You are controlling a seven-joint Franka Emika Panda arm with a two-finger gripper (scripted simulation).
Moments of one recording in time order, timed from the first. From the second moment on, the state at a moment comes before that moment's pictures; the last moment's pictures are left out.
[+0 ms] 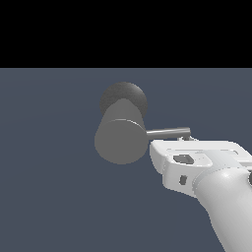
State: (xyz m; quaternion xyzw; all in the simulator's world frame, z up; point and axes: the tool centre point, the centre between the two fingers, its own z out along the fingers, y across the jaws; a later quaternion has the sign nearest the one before) arm -0.107 -0.159 0.115 0.01 0.72 0.00 0.69
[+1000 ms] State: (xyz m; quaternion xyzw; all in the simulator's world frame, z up) arm -0.112 -0.146 0.166 0.01 0.73 0.00 0.69
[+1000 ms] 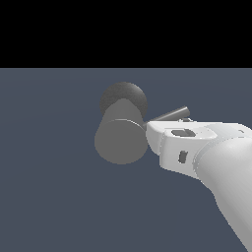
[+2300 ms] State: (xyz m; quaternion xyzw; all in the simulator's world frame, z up) arm -0.113 -0.109 0.213 0.02 0.73 0.00 0.68
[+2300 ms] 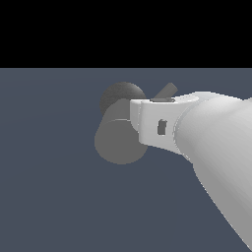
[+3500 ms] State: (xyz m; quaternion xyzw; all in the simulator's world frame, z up) arm -0.114 -0.074 0.241 0.03 0.74 -0.02 0.68
